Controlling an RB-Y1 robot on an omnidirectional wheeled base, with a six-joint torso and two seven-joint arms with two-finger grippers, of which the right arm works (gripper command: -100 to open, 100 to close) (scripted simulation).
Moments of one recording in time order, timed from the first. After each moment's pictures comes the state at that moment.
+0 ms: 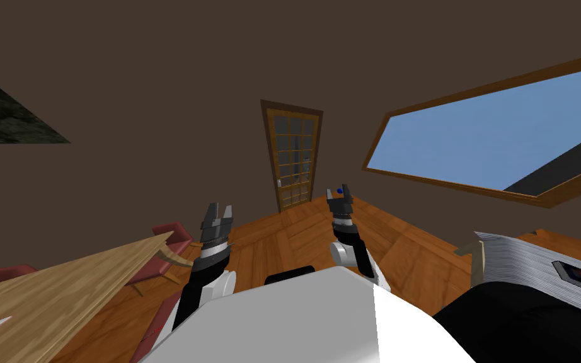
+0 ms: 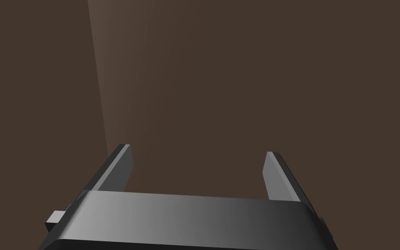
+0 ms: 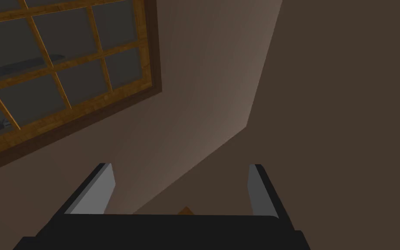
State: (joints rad) arm 0.47 0.01 0.00 -2.24 -0.08 -0.53 -0.17
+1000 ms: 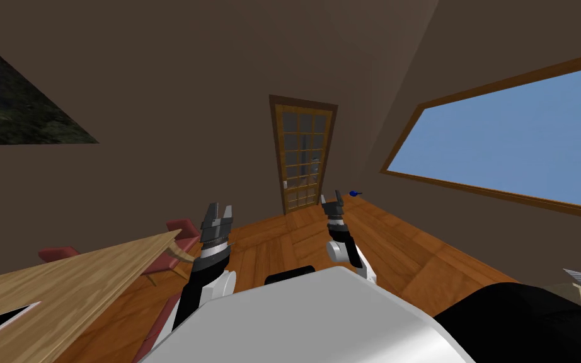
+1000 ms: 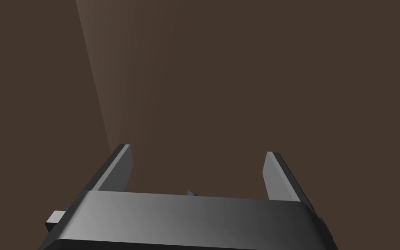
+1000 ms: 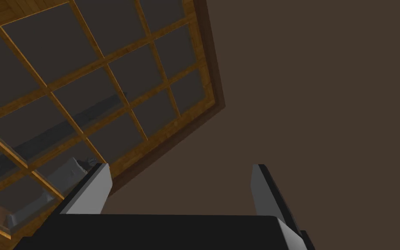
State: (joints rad) arm 0.39 -0.04 0.00 -2.01 -0.14 -0.58 -0.34
